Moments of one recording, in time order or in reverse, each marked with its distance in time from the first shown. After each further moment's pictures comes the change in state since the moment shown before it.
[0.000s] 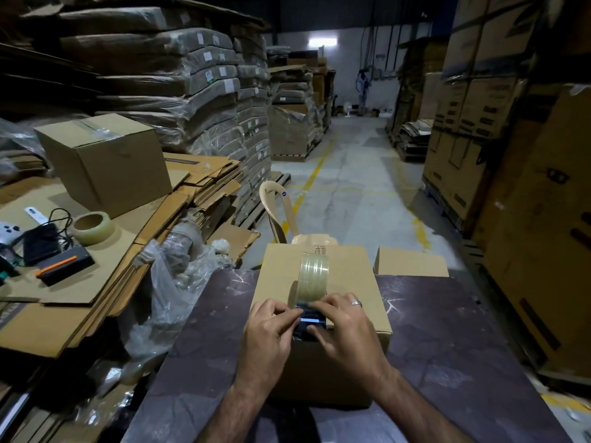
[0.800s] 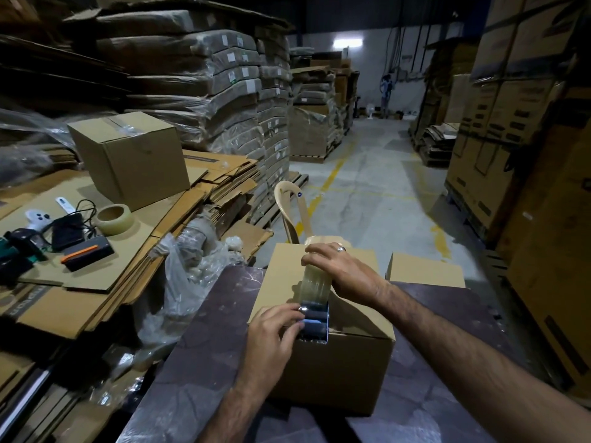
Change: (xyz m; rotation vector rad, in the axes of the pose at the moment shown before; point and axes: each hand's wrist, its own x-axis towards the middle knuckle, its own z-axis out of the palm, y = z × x) left_hand -0.005 0.006 0.006 -0.101 0.034 -0.125; right_hand 0.101 0.045 -0.017 -0.138 -0.229 -0.482
